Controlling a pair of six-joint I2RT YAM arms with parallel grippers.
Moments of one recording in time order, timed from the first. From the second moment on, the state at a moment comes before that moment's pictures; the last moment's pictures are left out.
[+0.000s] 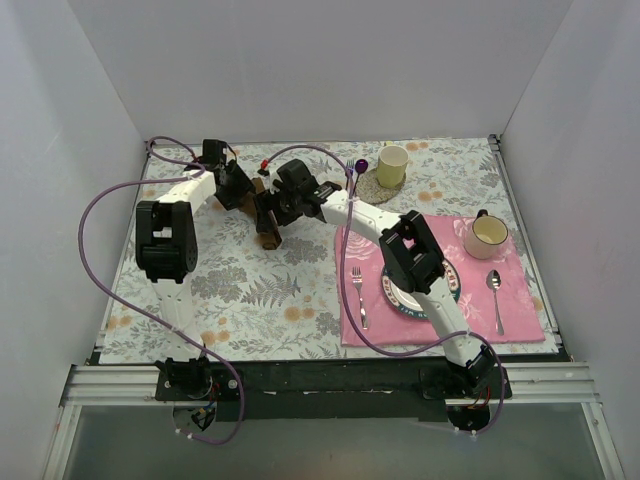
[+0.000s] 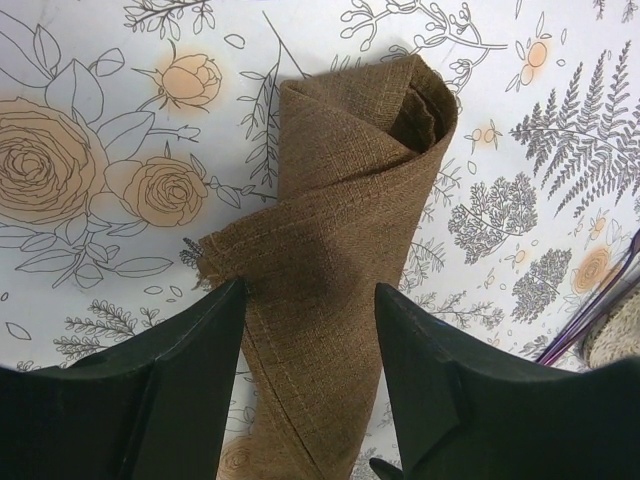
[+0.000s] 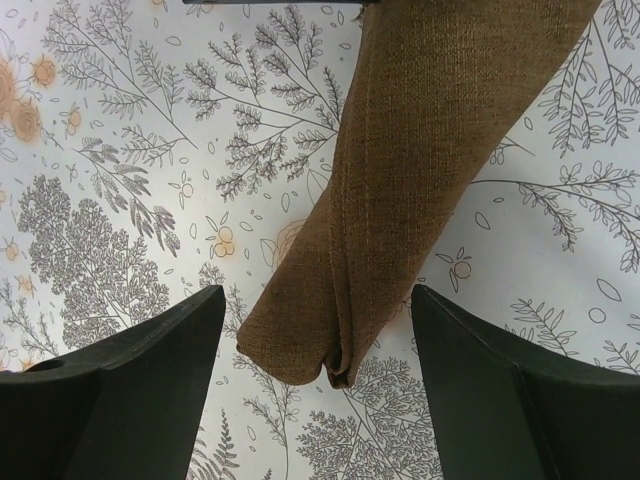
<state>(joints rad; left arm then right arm) -0.07 2.12 1.63 -0.45 0.09 -0.72 0.80 2.38 2.03 -0.34 -0.32 0.23</state>
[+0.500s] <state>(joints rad) -0.07 2.15 1.60 -0.39 0.10 -0.74 0.86 2.44 2.08 -0.36 -0.14 0.18</state>
